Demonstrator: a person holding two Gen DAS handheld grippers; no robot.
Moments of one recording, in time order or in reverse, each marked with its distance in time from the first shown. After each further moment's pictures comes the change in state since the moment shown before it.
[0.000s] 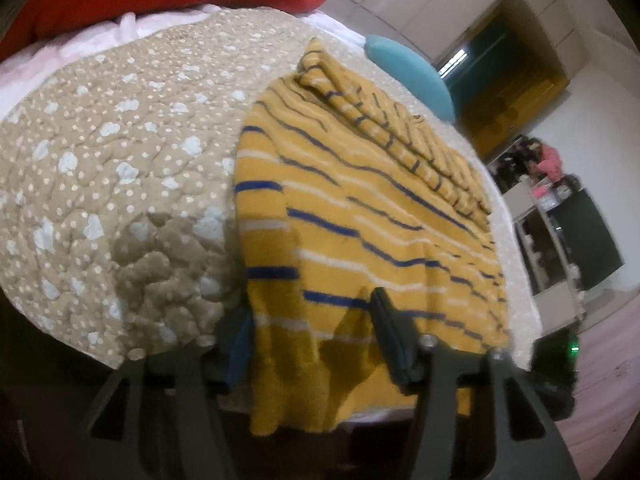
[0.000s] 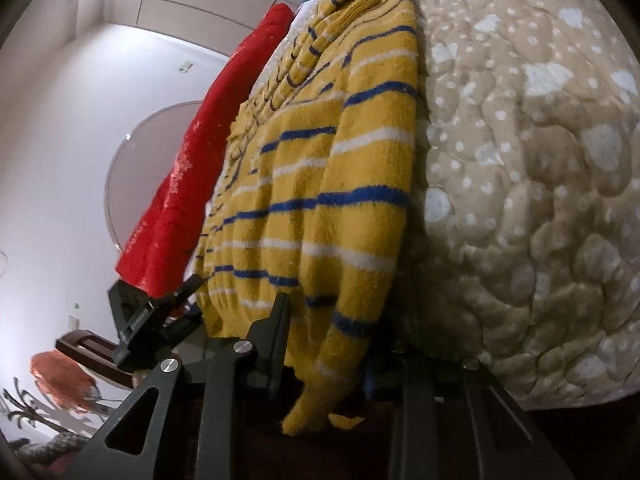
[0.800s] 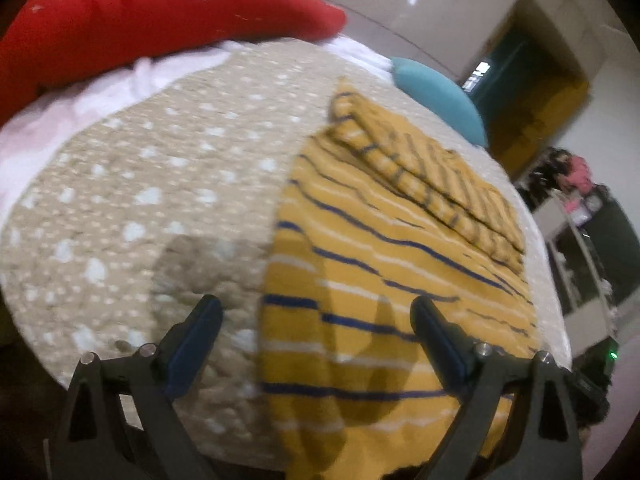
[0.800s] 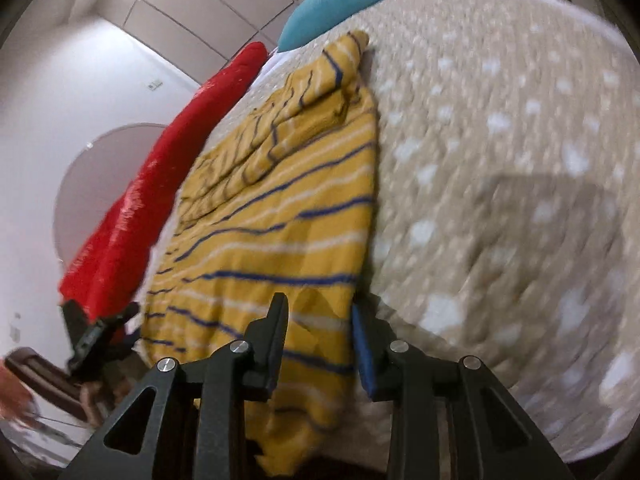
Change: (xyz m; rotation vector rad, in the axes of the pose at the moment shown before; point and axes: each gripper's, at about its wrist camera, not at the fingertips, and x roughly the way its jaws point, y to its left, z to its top) left arm -0.004 0.005 0.043 0.004 -0.077 0.070; right arm -0.043 0.005 0.074 -0.070 -0.149 -0.211
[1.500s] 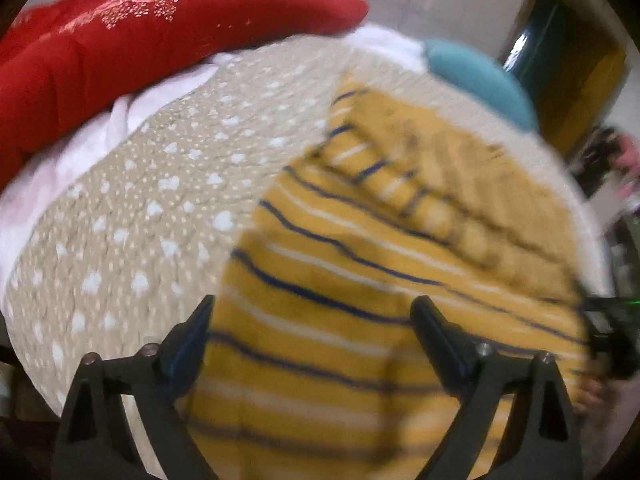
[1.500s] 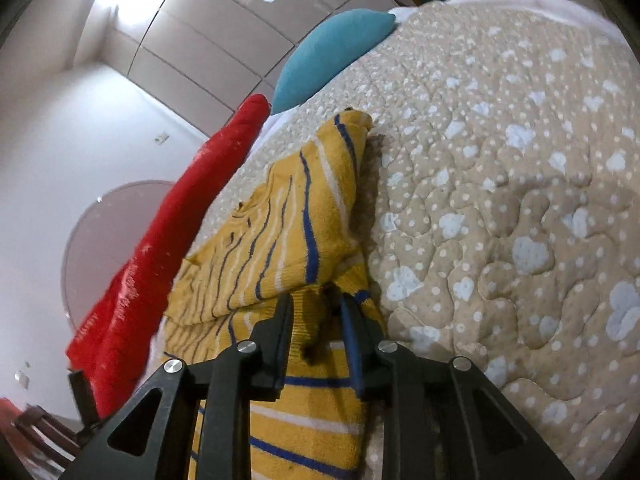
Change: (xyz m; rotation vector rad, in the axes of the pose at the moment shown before) left arm 0.040 -0.055 0.045 0.039 0.009 0.228; right arm 0.081 -0.033 0.147 0.039 -0.168 0.074
